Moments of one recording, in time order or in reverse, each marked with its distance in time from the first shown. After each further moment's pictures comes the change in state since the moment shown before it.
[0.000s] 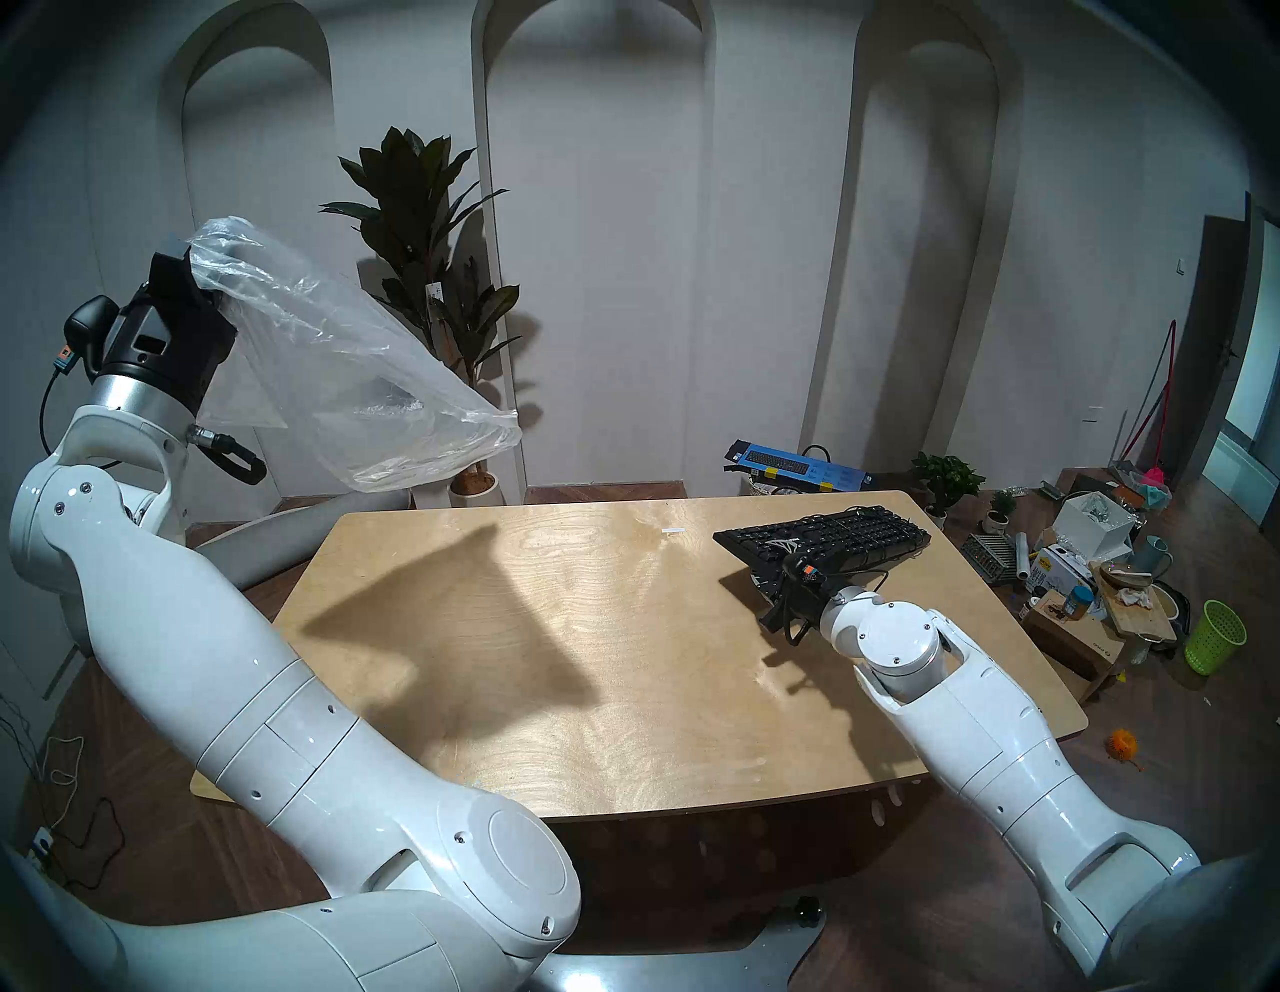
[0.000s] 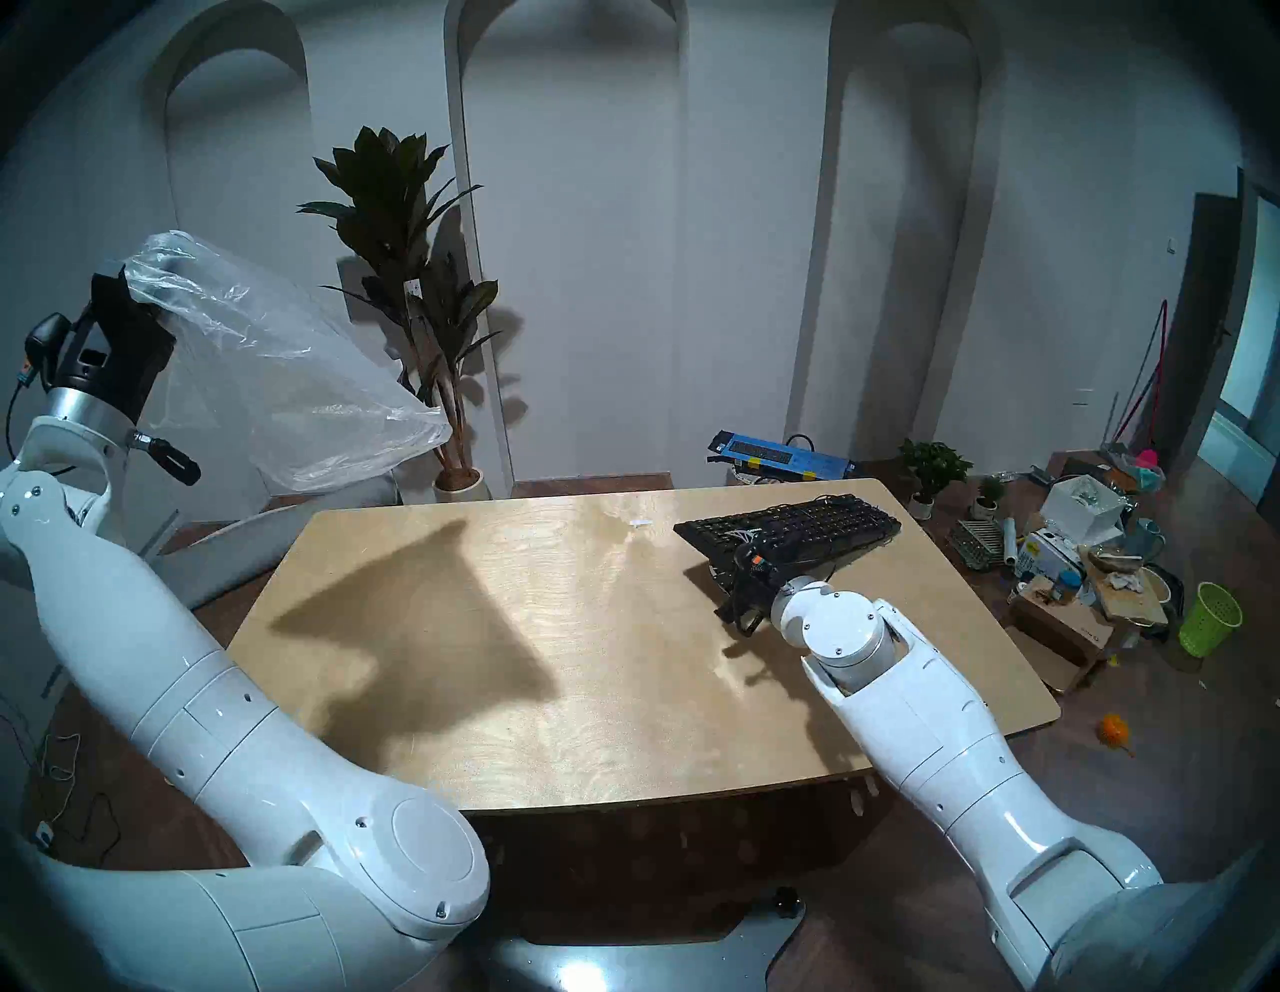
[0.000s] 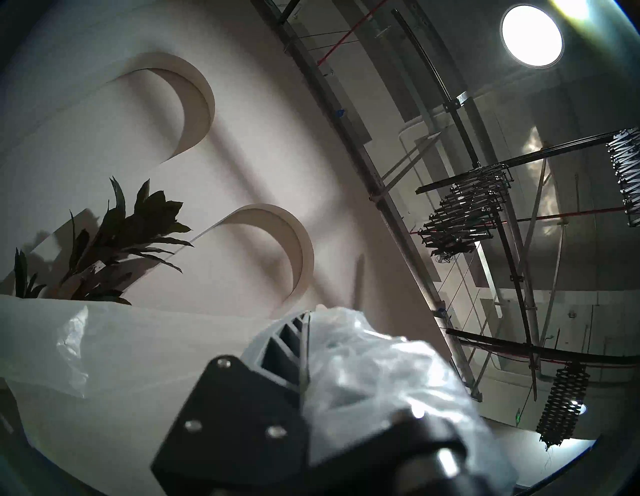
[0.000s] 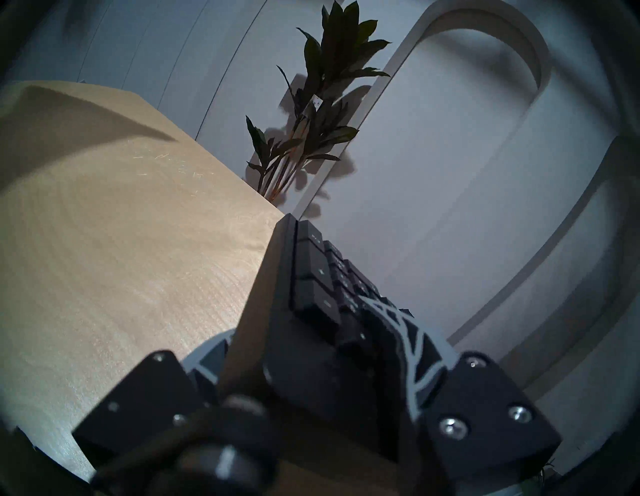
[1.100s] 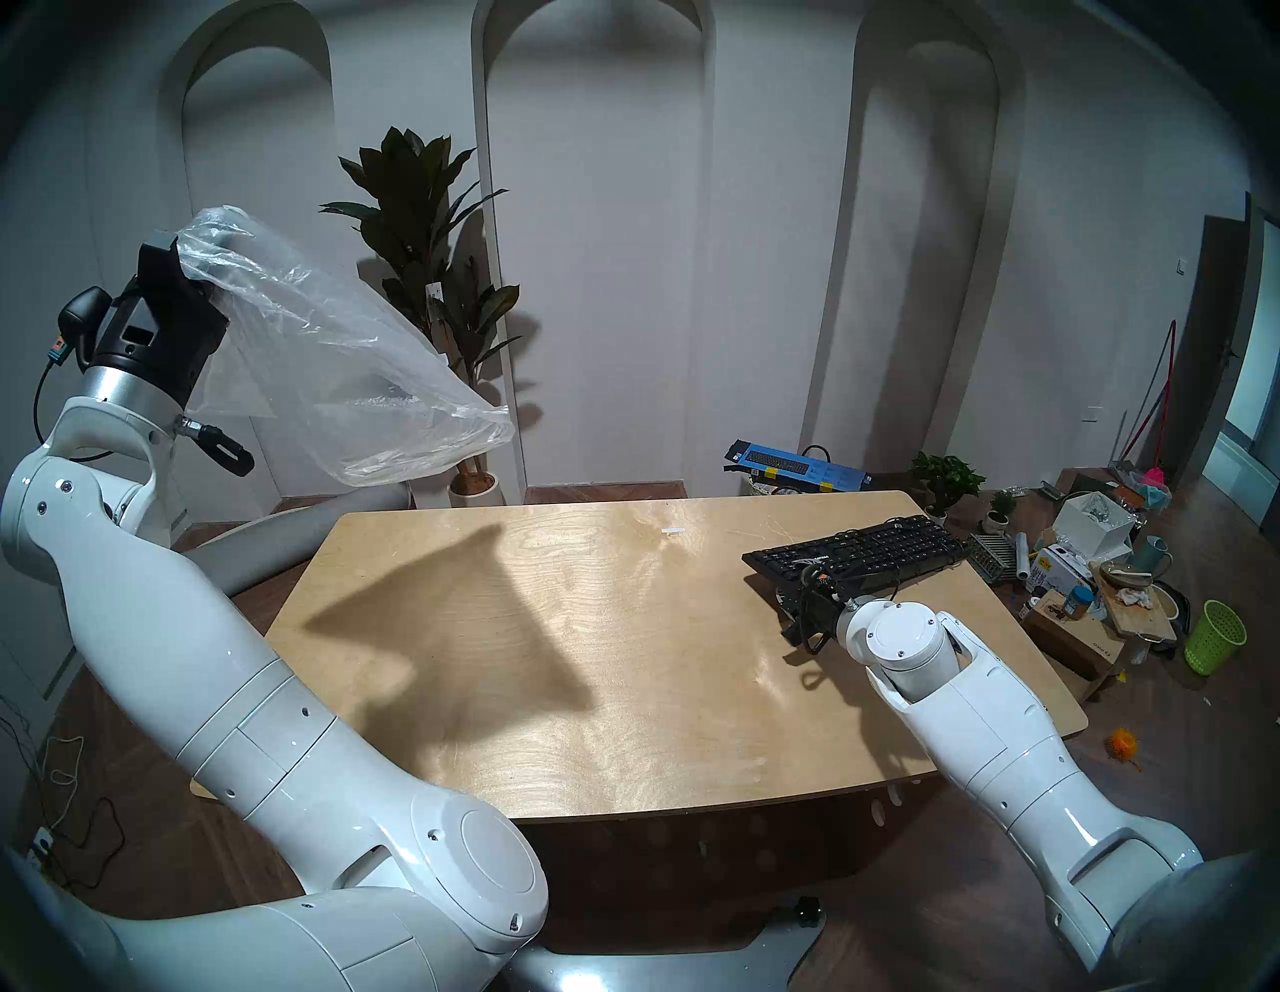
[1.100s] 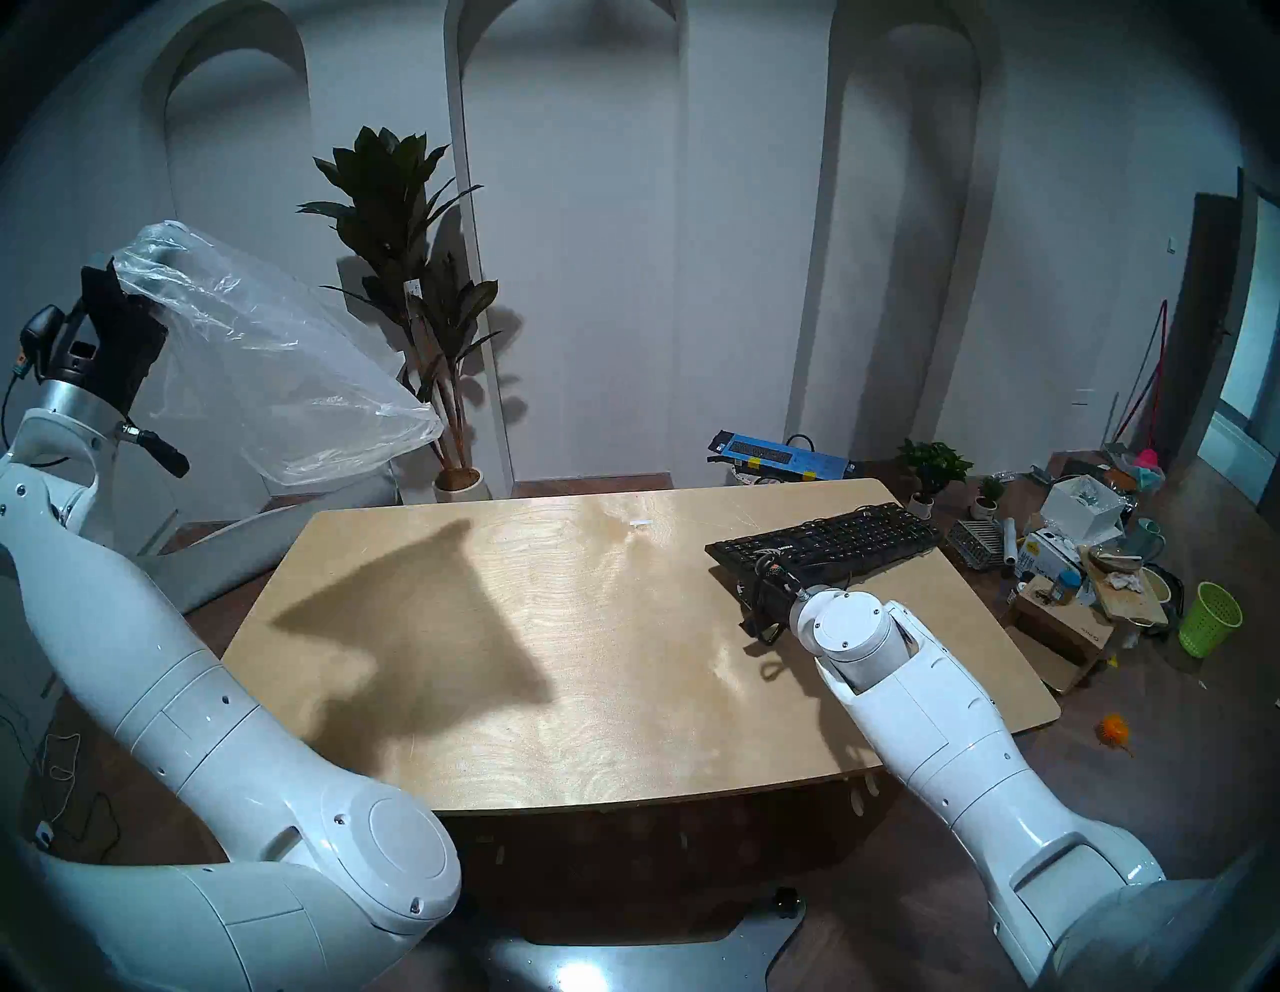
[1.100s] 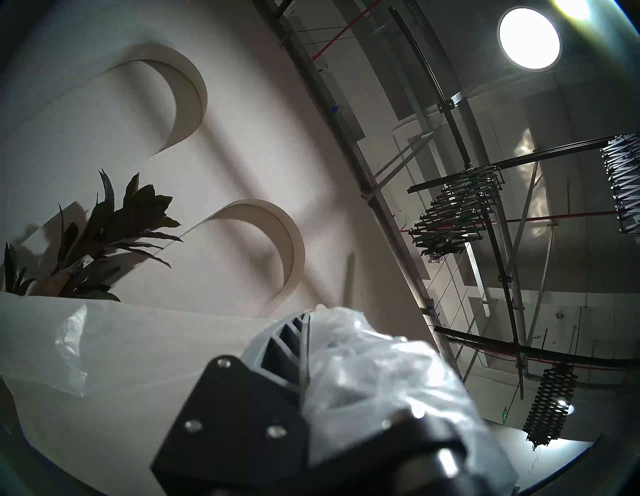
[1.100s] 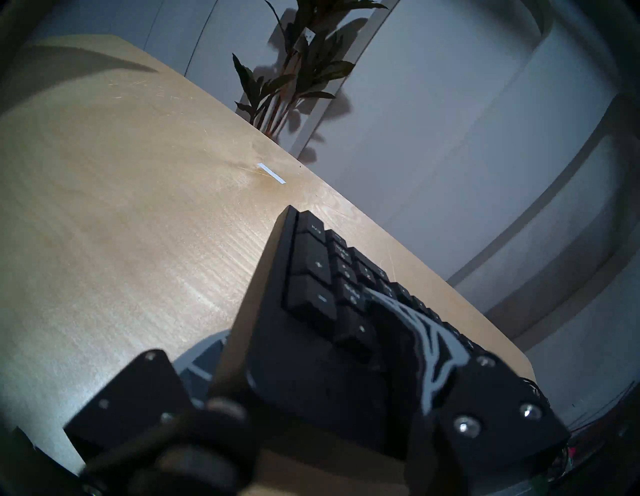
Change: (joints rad) left arm 0.001 0.071 0.017 0.022 -0.126 0.000 0.068; right arm 0.020 -0.011 0.035 0.090 -0.011 0.116 0.018
